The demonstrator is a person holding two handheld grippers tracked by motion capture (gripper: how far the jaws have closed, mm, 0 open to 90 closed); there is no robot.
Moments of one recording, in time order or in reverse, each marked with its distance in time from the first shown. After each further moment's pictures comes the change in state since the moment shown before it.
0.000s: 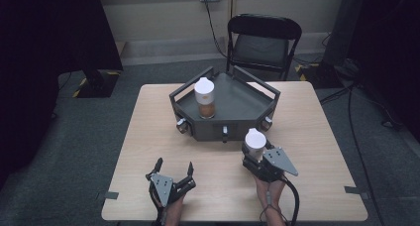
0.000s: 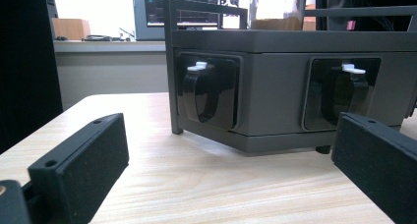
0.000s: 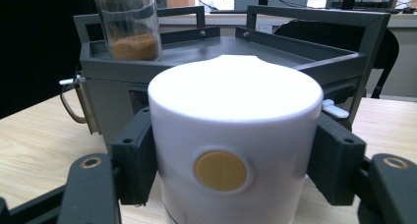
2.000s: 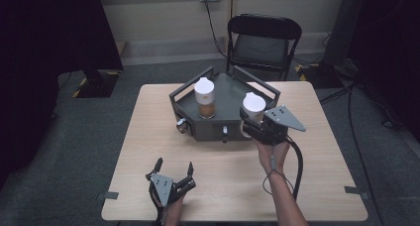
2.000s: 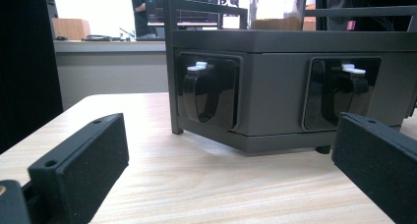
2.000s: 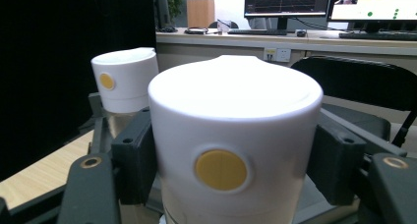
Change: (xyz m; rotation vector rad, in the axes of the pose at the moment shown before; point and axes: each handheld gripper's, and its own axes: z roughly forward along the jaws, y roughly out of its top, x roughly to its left) left arm 0.000 0.000 0.000 0.000 0.000 -0.002; right arm -0.025 0.102 0.040 -0.022 0.081 -0.018
